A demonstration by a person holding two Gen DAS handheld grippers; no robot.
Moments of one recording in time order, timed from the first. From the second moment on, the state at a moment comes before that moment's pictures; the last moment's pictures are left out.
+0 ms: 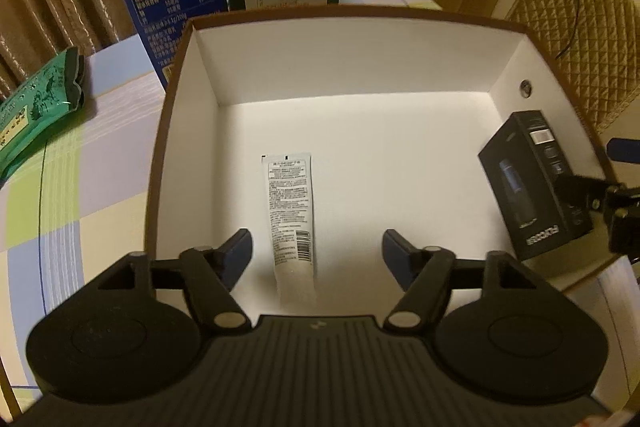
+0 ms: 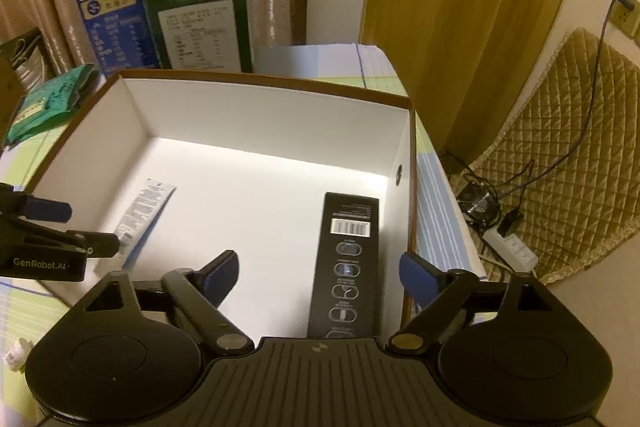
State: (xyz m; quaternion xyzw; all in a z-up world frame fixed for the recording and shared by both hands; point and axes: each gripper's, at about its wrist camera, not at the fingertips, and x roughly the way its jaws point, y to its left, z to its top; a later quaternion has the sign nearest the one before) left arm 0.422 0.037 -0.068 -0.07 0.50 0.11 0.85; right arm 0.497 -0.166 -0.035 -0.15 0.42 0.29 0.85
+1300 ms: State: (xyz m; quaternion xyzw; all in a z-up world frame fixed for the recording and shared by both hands) left arm 0.289 0.002 0.012 -0.07 0.43 0.12 0.89; right arm 0.383 -0.205 0.022 -0.10 0.38 0.31 0.86
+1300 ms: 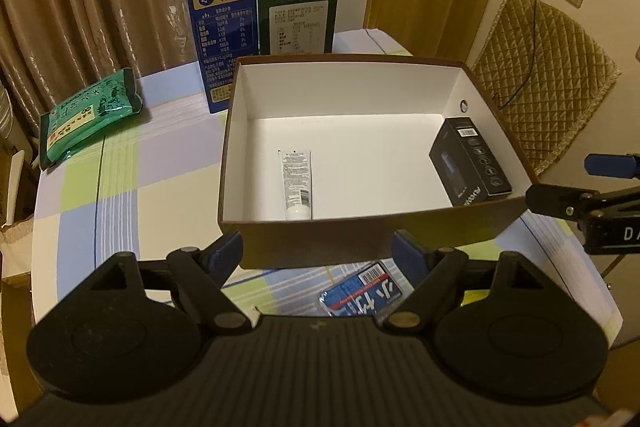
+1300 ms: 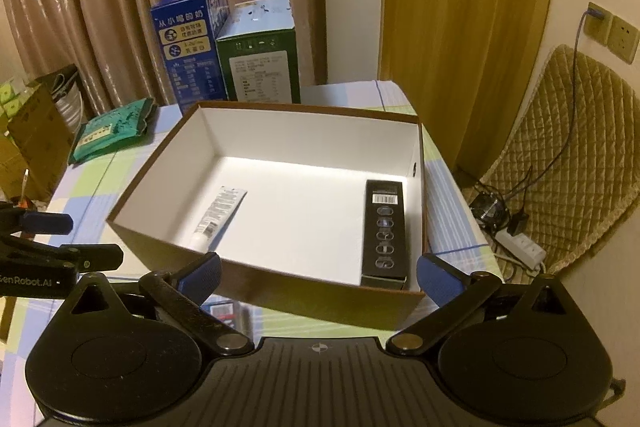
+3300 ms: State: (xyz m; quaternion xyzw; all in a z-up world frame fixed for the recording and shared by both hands) left arm 0.126 0.005 -0.076 -0.12 0.51 0.16 0.84; right arm 0.248 -0.221 -0.097 -0.17 0.44 0.45 0.75
